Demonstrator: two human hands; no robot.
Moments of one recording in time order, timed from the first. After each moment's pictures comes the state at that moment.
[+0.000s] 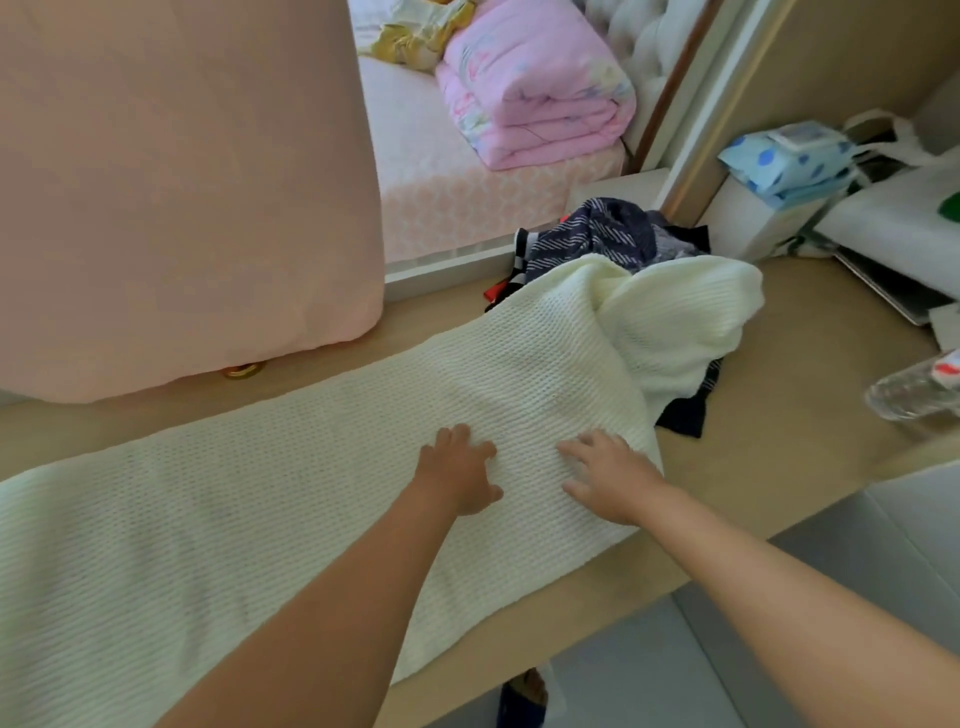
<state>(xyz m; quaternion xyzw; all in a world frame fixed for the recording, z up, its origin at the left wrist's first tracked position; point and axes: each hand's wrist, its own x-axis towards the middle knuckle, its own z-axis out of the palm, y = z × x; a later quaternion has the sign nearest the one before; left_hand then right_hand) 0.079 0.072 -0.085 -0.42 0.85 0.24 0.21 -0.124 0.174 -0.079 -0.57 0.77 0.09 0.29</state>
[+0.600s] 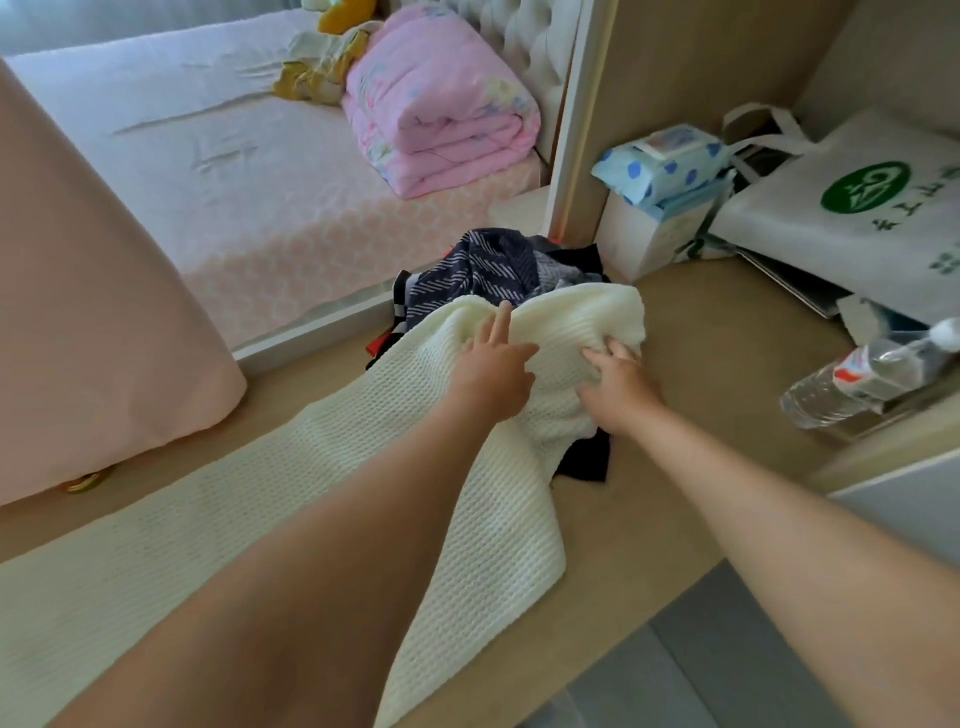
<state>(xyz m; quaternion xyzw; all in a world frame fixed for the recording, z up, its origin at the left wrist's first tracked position) -0.177 0.011 -0.019 -0.36 0.92 0.18 0.07 -0.323 0.117 -0.043 -0.41 0.87 -0.16 0.22</state>
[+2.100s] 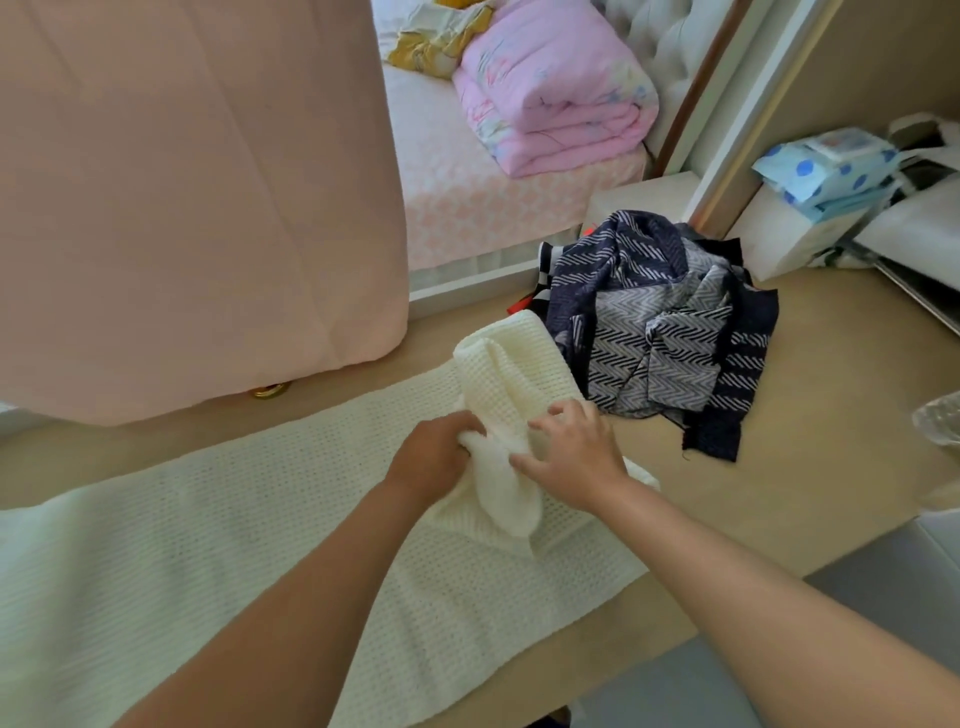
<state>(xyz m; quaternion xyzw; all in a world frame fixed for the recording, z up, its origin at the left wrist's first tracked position) 0.122 0.022 -0.060 -0.48 0.79 0.38 -0.09 -0.064 0.099 -0.065 -0.60 0.79 -0.03 0.14</state>
